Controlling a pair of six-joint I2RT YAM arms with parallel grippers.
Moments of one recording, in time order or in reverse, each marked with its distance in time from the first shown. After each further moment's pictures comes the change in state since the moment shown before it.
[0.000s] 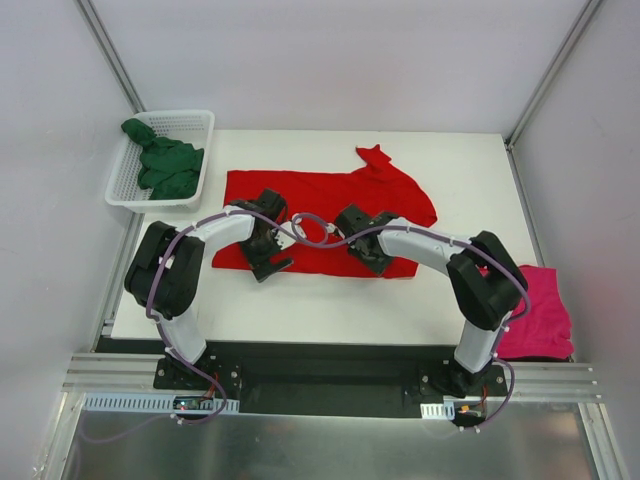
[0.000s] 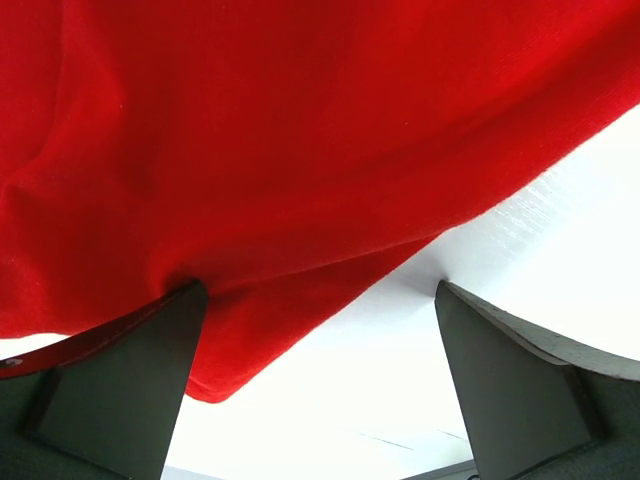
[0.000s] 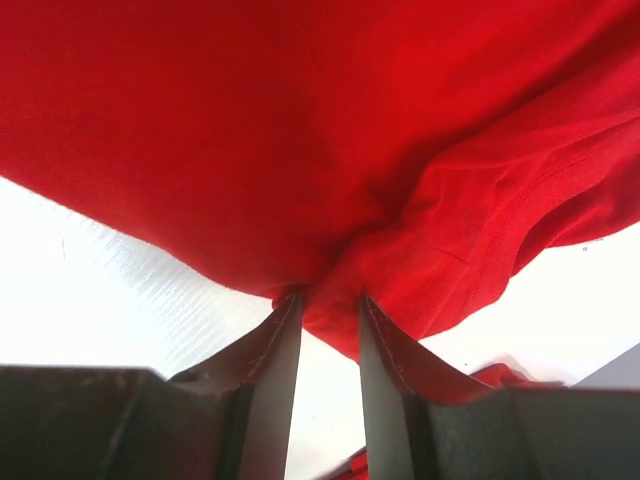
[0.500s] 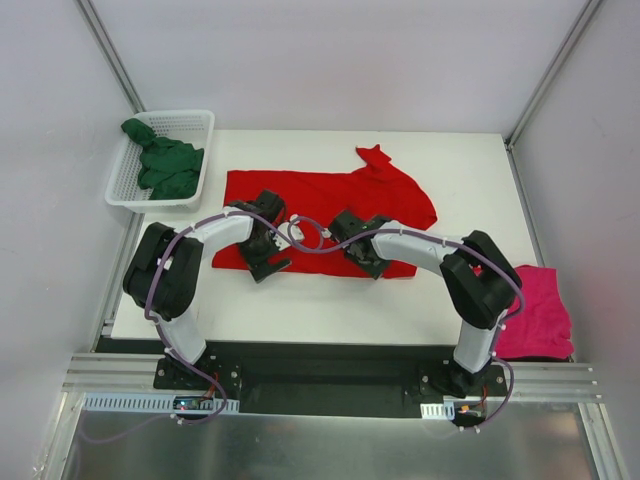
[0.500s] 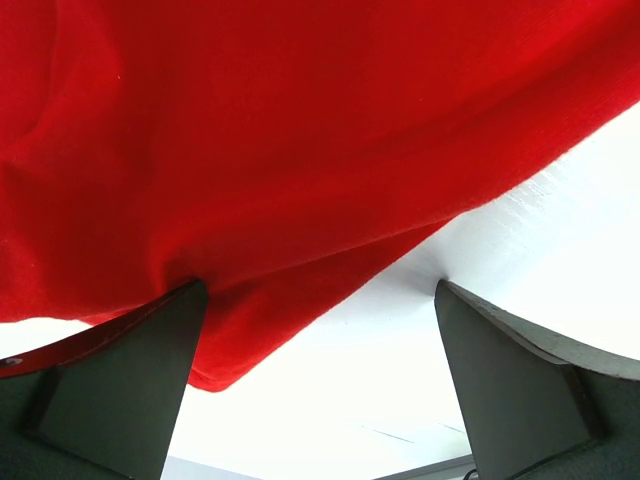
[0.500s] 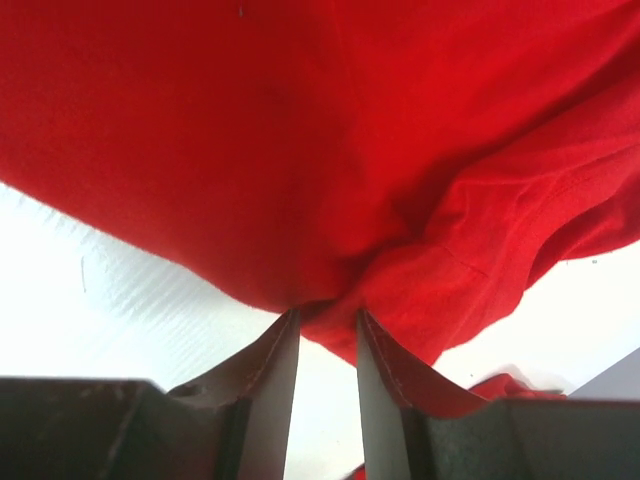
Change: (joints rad) left arm 0.002 -0.012 -0.015 0.001 -0.017 -0.001; right arm 0.043 0.021 0.004 -0.016 0.026 0.034
